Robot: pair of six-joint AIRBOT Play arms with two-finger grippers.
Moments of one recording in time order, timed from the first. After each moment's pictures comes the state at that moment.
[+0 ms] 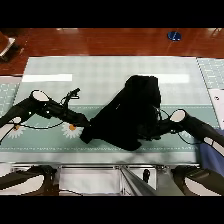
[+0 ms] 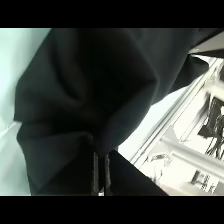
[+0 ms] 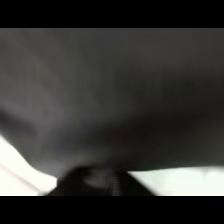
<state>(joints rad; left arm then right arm) -0.13 -1.35 0.74 0.66 -1.27 -0.95 0.28 -1.21 0.51 -0.76 0.96 1.44</state>
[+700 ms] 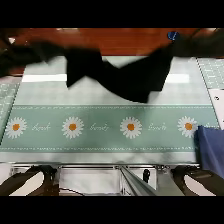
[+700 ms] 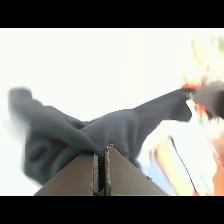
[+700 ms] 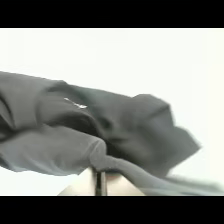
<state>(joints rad) 0.11 -1.10 1.25 0.21 -1.14 -0.98 0.10 -1.10 1.62 -1.04 1.19 1.43</state>
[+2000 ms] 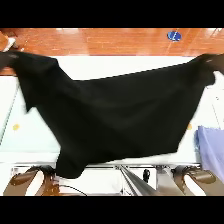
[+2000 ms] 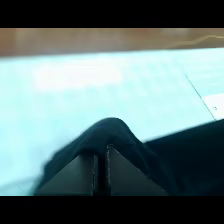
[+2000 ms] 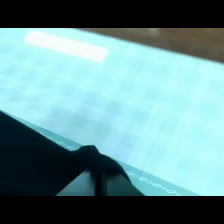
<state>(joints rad) 0.16 -0.69 1.22 0.77 -1.25 -1.33 0.08 -0.81 1.49 -1.17 1.38 1.44</state>
